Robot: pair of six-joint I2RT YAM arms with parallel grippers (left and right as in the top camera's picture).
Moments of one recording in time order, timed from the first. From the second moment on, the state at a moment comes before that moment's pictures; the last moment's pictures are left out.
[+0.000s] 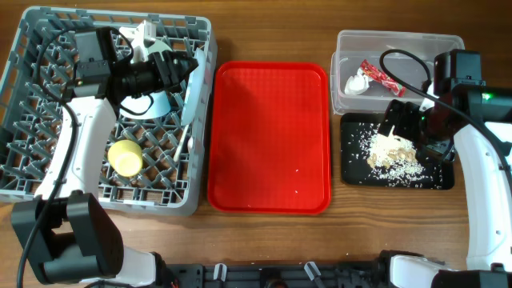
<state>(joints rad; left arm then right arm) 0.11 1.66 1.28 -0.47 0.86 -0.32 -0.10 1.41 1.38 -1.34 -0.02 0.31</state>
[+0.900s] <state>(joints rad) -0.04 0.91 1.00 -1.04 0.04 -0.31 0.07 0.88 0.94 -0.83 -0.15 0.23</state>
